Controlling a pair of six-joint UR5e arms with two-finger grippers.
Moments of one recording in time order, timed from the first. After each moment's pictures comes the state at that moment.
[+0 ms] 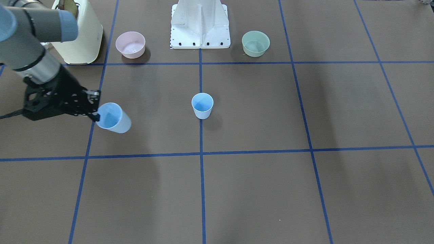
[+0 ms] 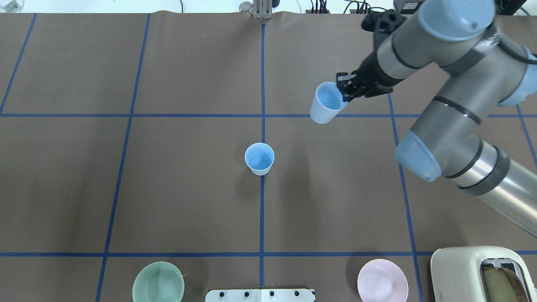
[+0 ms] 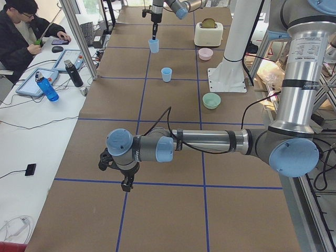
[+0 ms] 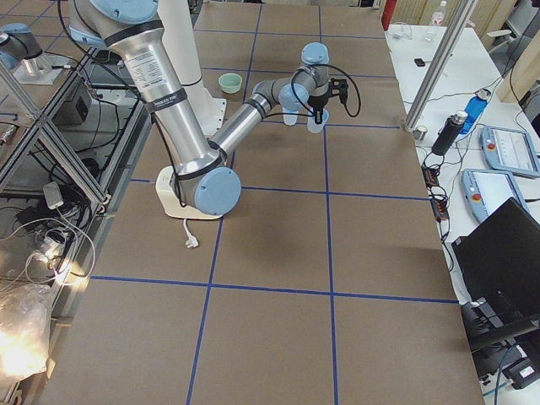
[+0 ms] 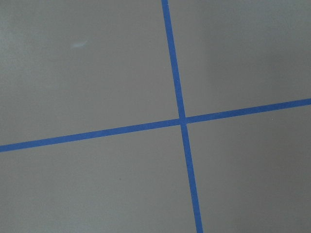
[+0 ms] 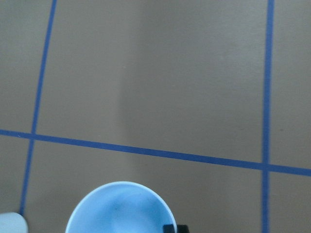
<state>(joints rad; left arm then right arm) -1.60 -1.66 -1.49 -1.58 -2.38 0.17 0.78 -0.99 1.85 -1.54 2.02 1.14</state>
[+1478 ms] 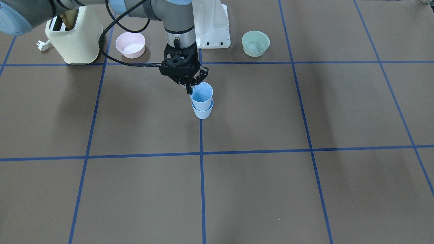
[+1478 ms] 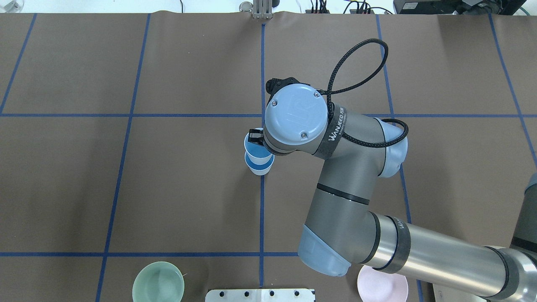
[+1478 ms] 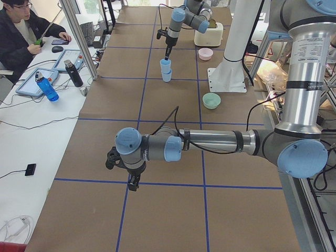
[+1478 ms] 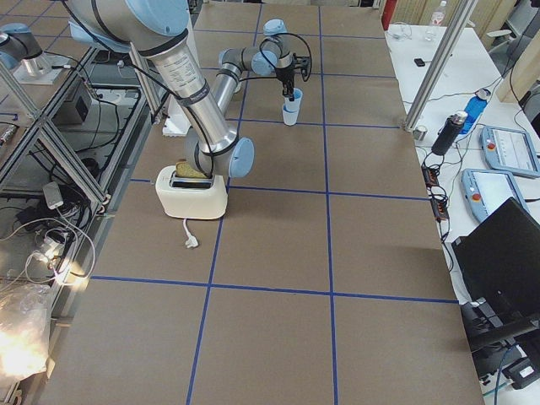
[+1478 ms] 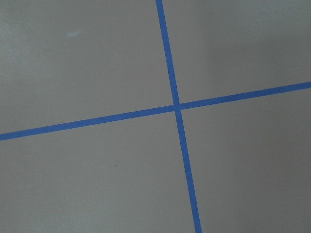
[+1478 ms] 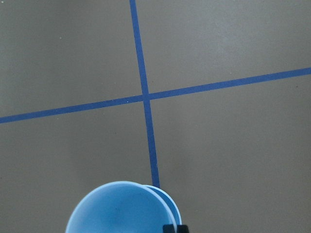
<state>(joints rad) -1.59 -1.61 -1.55 -1.58 -2.38 0.17 0.47 -0.82 1.80 -1.71 1.67 1.40</state>
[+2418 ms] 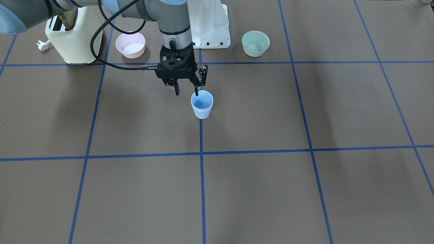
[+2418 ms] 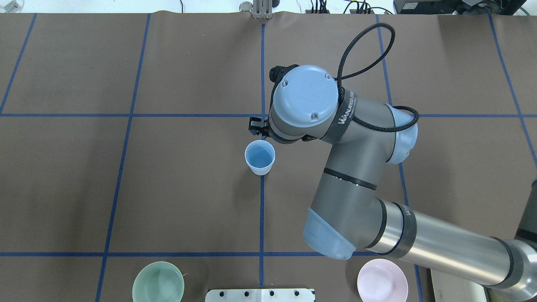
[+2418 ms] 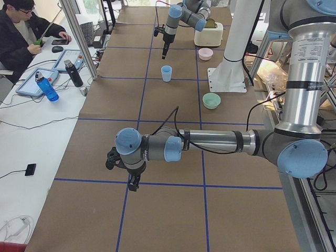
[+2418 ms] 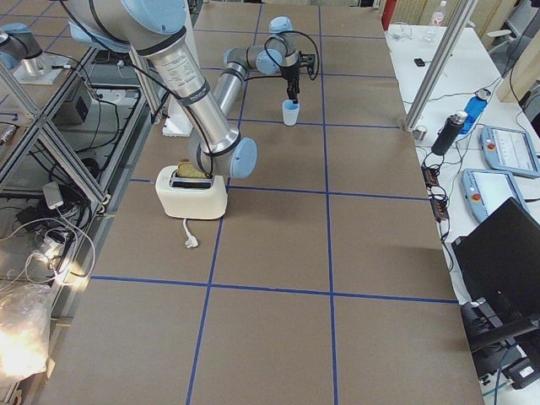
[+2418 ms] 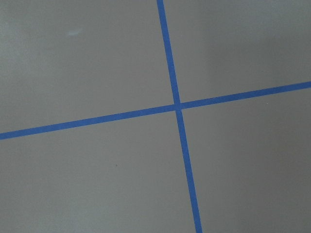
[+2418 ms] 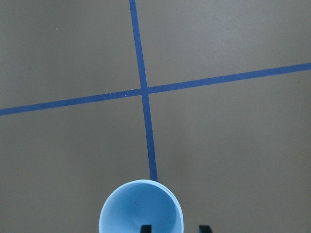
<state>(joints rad) -1.59 -1.61 -1.55 -1.58 -2.38 0.17 0.58 -0.82 1.81 -1.70 1.77 1.28</state>
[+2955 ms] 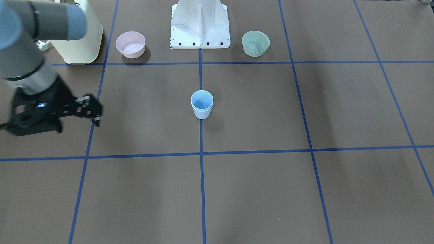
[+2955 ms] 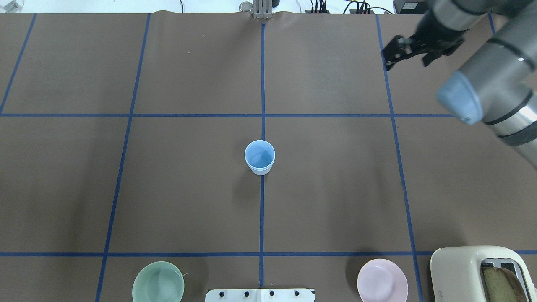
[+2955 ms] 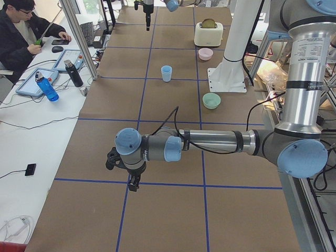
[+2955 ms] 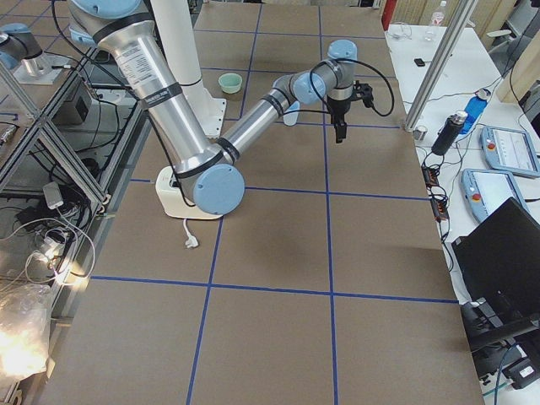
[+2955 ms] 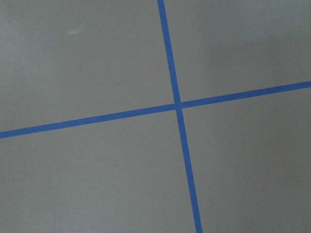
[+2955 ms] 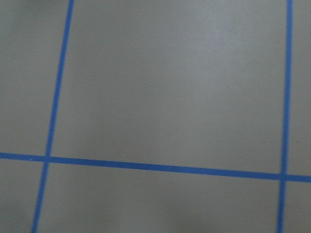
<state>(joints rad) -1.59 -1.61 -1.55 -1.58 -2.38 0.17 1.13 -1.12 1.79 -1.70 2.22 0.46</state>
